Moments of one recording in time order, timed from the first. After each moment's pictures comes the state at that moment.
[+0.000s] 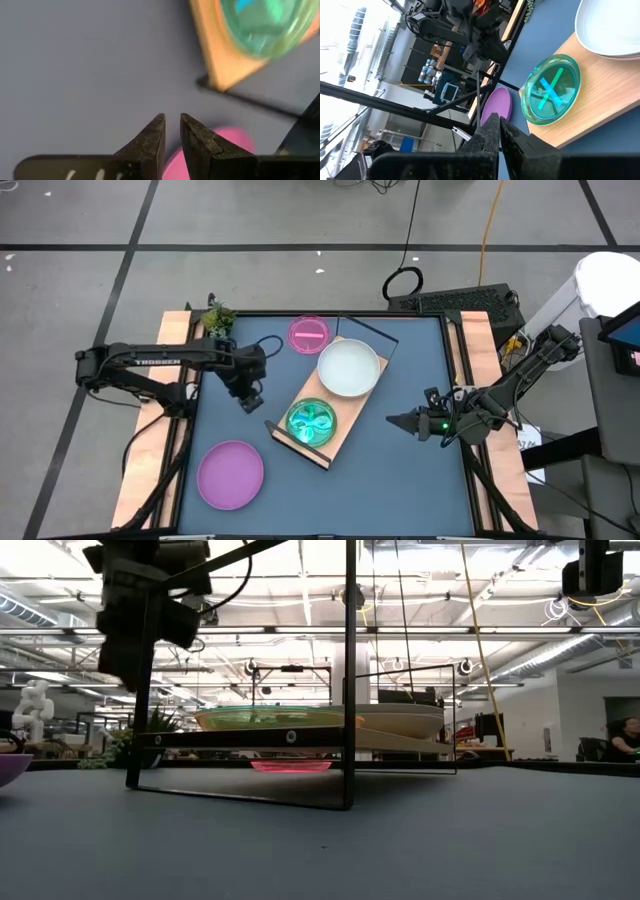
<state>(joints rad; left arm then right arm) 0.23 1.23 0.87 -0.96 0.37 -0.47 0.69 0.88 0.57 0.00 0.81 1.40</state>
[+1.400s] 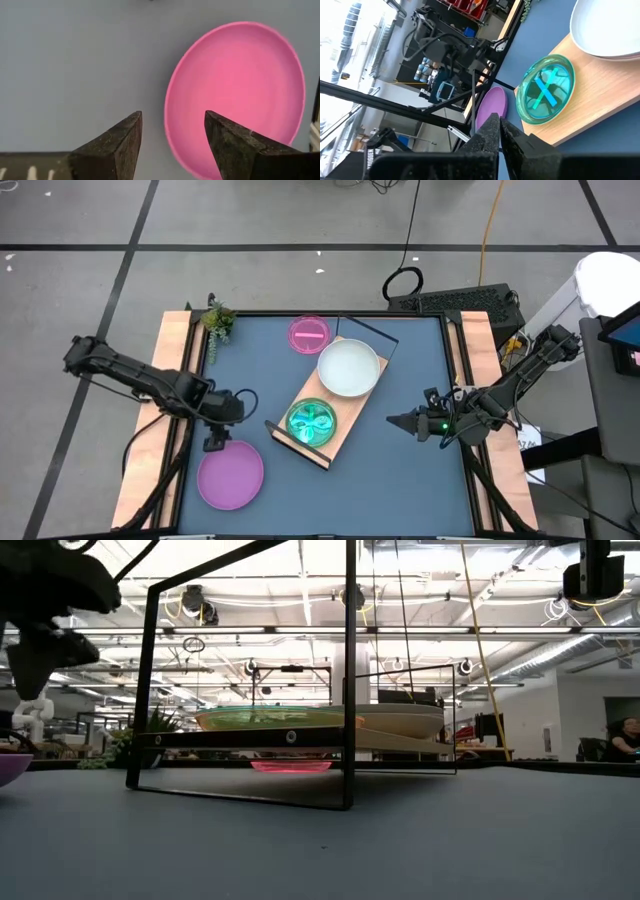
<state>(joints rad) -0.30 1.00 0.69 -0.92 0.19 -0.40 0.69 0.88 0.57 -0.03 0.81 1.40</state>
